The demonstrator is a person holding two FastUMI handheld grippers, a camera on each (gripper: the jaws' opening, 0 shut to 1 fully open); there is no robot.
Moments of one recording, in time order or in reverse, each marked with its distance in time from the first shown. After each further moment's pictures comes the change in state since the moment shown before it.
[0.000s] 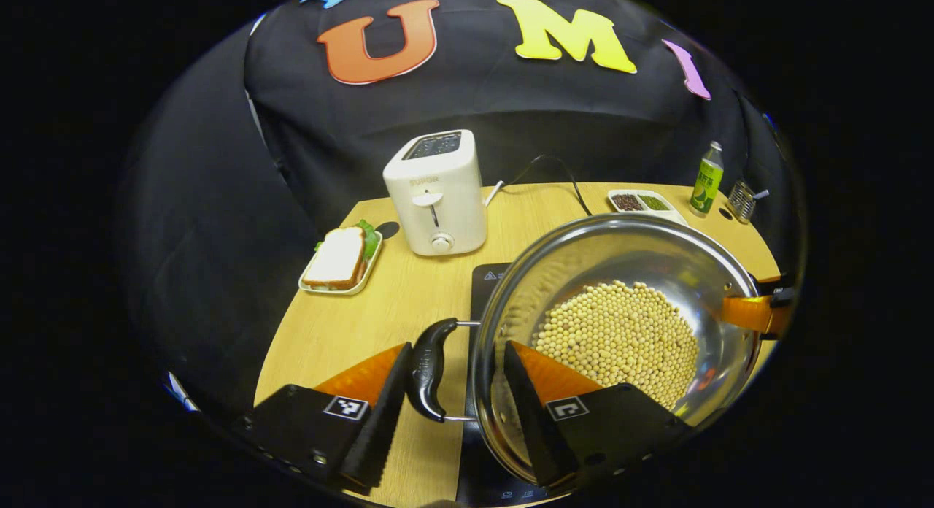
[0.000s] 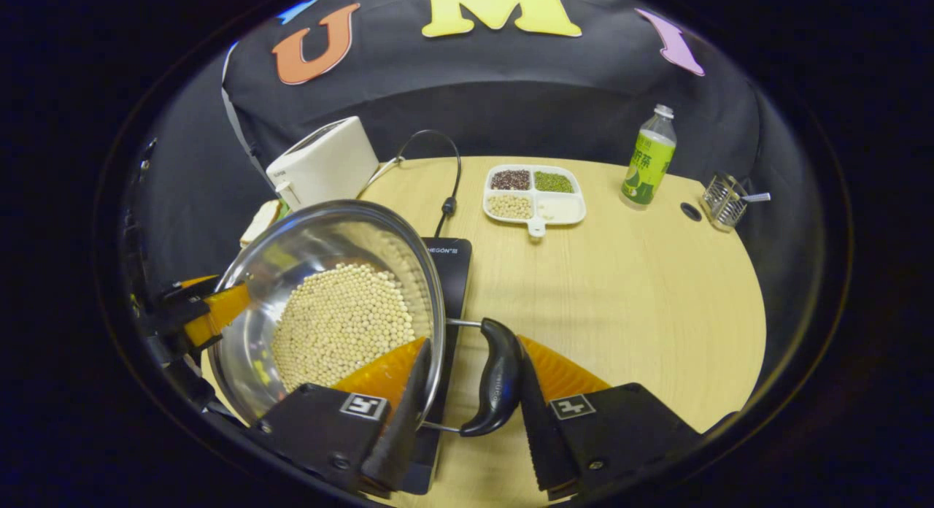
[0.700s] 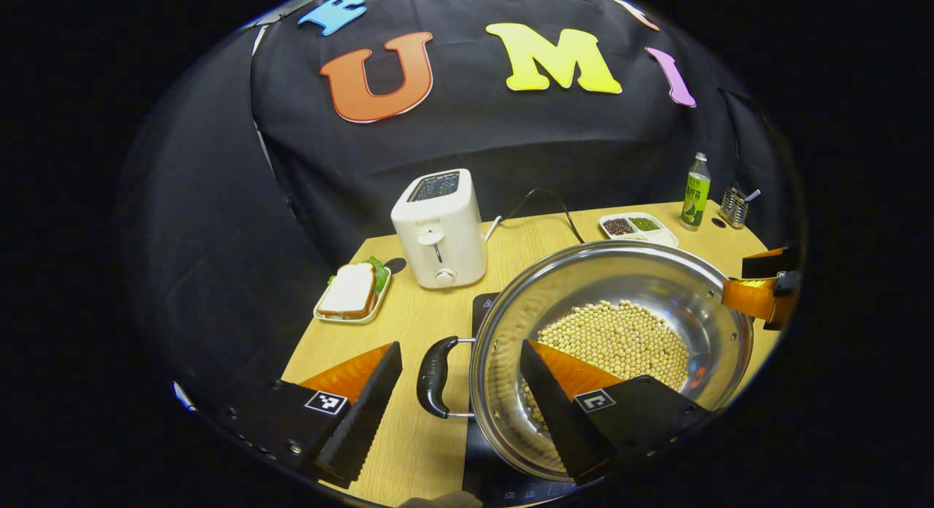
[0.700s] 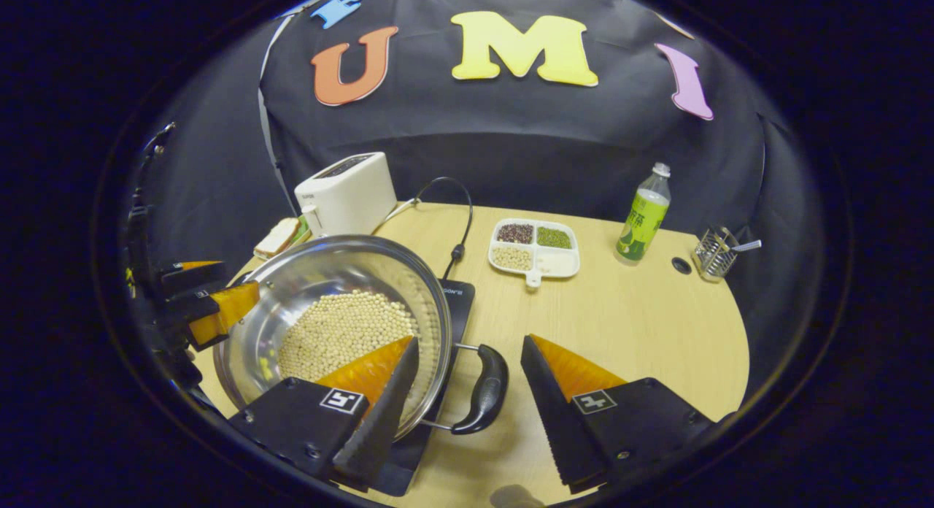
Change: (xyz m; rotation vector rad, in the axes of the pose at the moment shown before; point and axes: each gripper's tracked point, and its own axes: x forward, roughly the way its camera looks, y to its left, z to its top) left arm -0.039 0.011 0.033 0.031 -0.175 0.083; right arm -0.034 0.005 0.026 -0.095 -0.166 0.028
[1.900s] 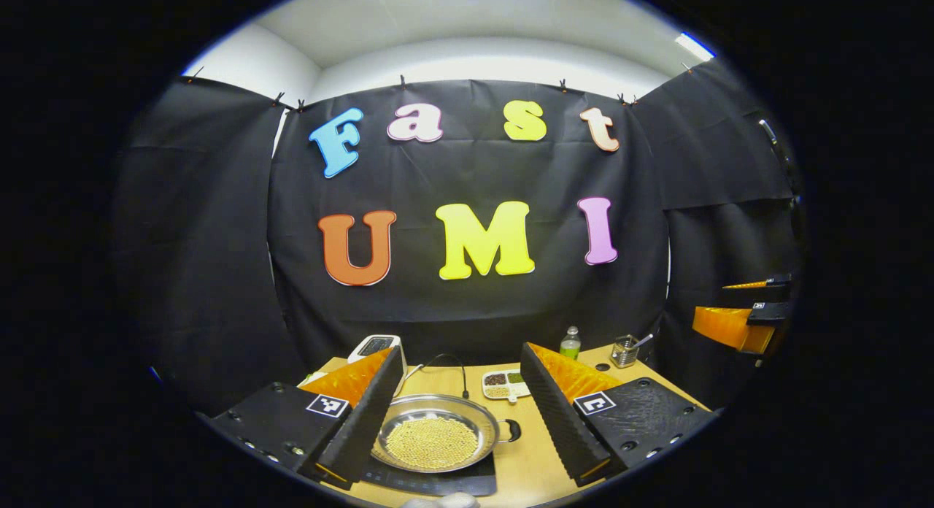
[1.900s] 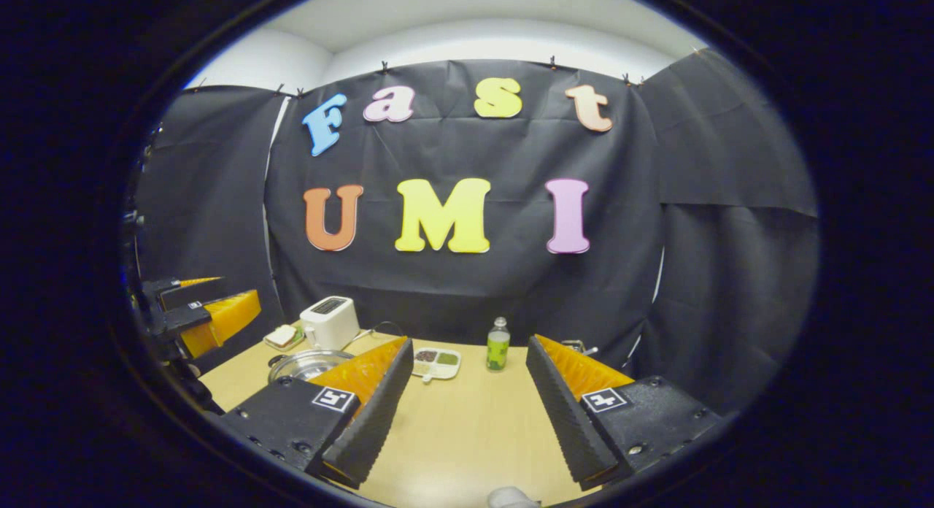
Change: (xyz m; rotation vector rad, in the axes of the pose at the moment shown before) left arm -0.328 -0.174 0.190 -0.134 -0.548 -0.108; right arm -0.369 -0.169 0.078 0.000 -0.533 -0.167
